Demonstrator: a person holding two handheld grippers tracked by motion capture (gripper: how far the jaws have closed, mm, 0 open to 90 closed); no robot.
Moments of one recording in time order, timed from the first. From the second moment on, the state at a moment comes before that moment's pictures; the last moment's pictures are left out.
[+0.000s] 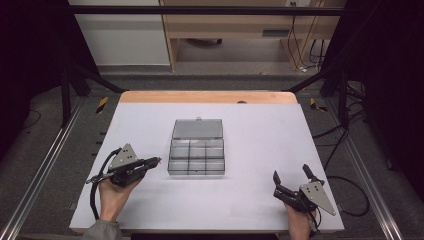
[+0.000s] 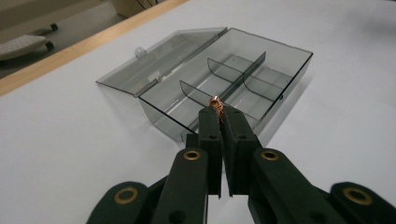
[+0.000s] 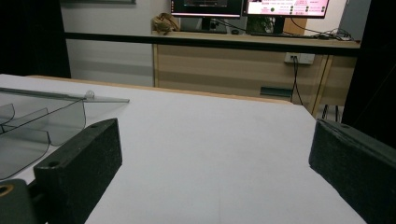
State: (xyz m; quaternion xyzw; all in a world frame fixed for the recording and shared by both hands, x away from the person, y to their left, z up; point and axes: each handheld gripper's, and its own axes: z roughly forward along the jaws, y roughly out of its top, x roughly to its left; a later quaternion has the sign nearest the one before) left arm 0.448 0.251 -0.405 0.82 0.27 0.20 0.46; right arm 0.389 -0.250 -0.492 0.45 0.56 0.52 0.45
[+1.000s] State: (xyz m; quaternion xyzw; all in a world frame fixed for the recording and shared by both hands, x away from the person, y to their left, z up) left arm 0.432 0.230 -0.416 0.70 0.39 0.30 0.52; right arm 0.389 -0.250 -0.492 0.45 0.56 0.52 0.46
